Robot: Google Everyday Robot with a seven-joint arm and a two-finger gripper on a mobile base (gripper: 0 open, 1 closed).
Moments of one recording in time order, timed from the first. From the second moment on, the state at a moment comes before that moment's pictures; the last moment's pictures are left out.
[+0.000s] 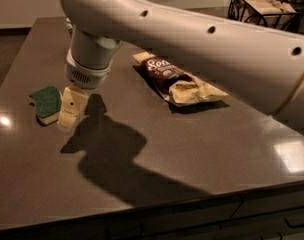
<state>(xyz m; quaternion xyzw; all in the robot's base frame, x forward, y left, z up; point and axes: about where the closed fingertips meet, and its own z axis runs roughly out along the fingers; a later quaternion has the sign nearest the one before) 0.532 0.164 0.874 -0.63 0.74 0.11 0.20</state>
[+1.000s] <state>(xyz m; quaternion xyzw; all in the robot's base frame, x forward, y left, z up) 0.536 0.239 0.841 -0.67 0.72 0.10 0.16</state>
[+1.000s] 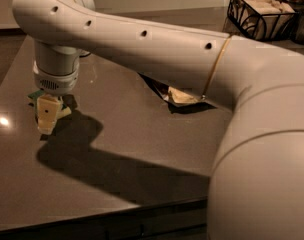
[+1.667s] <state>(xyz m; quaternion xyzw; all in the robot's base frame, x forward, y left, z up) 0.559 0.233 0.848 -0.68 0.71 0.11 0.15</state>
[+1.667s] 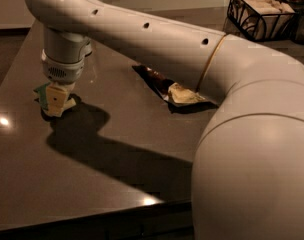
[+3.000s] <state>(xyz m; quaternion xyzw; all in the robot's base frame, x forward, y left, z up) 0.583 0.089 0.920 -0.70 0.70 0.02 0.16</state>
